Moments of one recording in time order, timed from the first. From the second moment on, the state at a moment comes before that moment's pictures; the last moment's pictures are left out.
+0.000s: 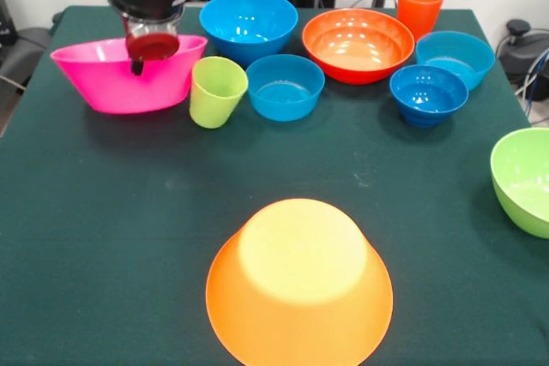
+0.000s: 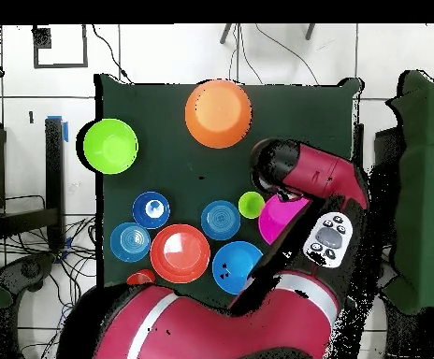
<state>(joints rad) -0.15 -0.34 -0.47 1.28 0.12 0.81 2.53</state>
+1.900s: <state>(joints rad) -0.18 -0.55 -0.17 1.30 -0.11 0.91 2.43</state>
